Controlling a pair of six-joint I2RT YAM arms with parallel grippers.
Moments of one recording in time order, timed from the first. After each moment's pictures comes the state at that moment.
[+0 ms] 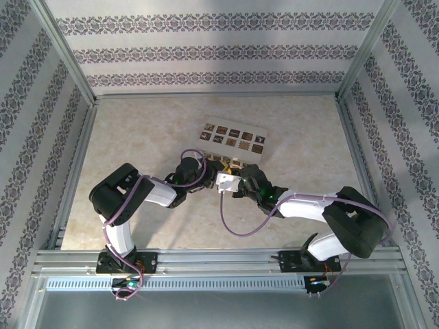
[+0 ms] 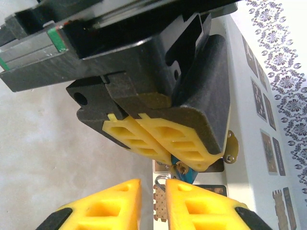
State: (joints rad) left arm -0.64 1.83 0.65 0.89 0.23 -1.58; right arm 0.77 1.44 0.53 0.38 0.11 -0.83
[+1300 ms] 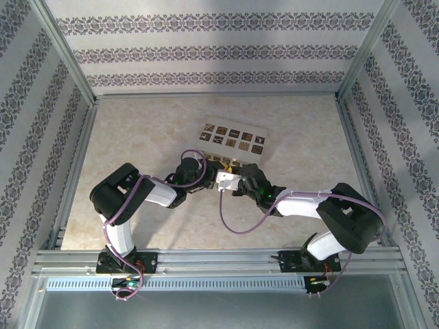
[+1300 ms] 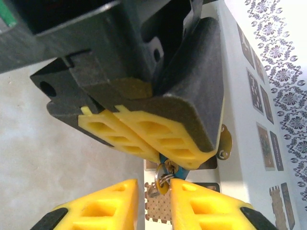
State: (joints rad) left arm -0.64 1.84 0.65 0.89 0.23 -1.58; right arm 0.76 1.49 0.53 0.43 0.13 -0.84
